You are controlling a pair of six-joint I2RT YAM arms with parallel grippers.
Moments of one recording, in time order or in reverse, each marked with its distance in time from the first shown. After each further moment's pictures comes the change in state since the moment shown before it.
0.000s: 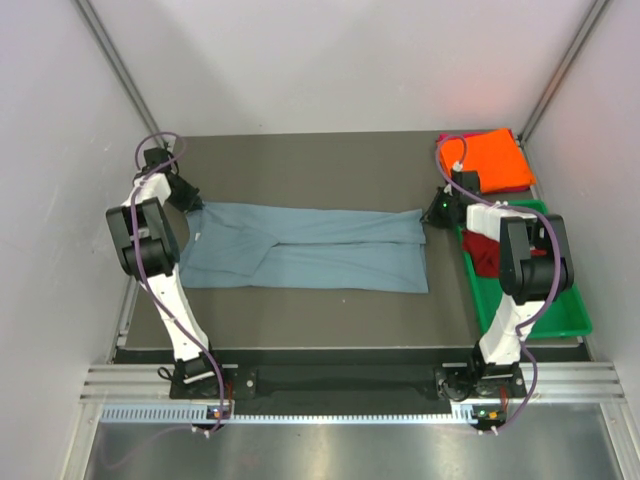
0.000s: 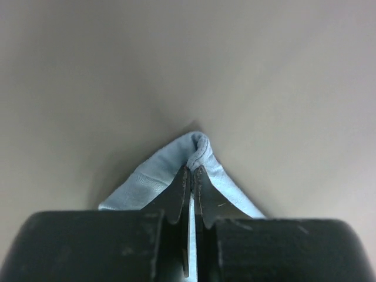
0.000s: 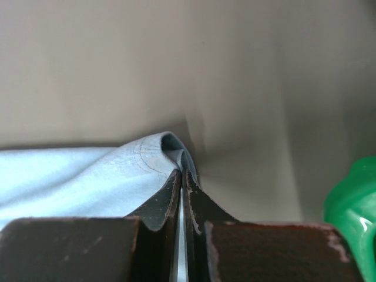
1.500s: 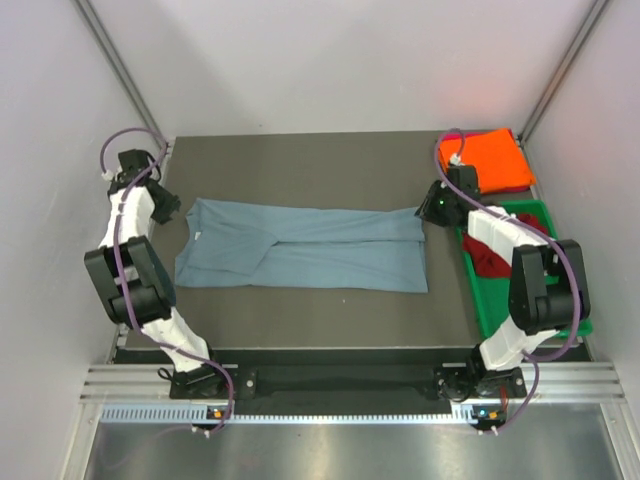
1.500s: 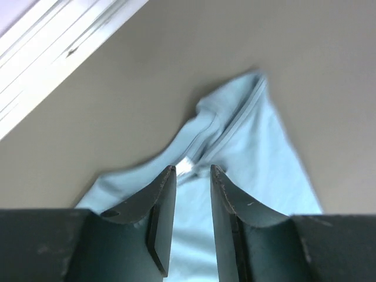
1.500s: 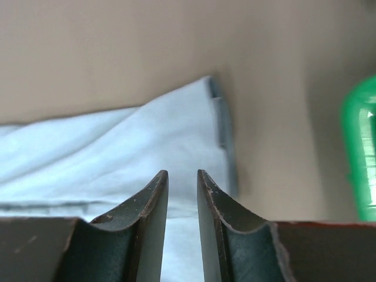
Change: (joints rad) left arm 0.035 -0.413 -0.234 -0.097 -0.222 0.021; right arm 0.066 -0.208 -0.033 -0.117 0.092 0.028
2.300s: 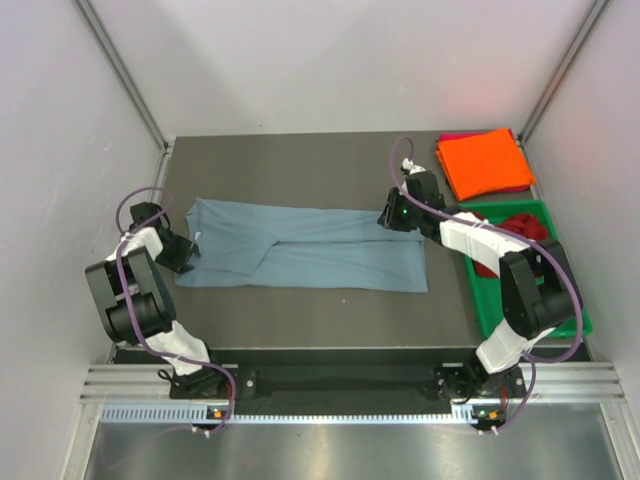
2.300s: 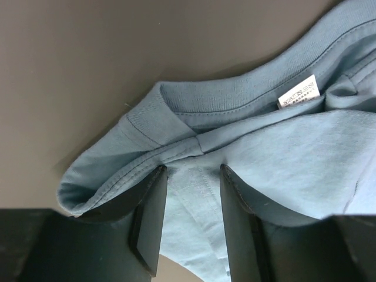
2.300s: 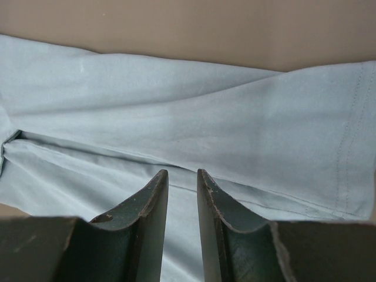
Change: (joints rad) left arm 0.076 -0.159 -0.513 0.154 0.166 -0.118; right arm 0.267 -0.012 0.003 0.061 0.003 -0.051
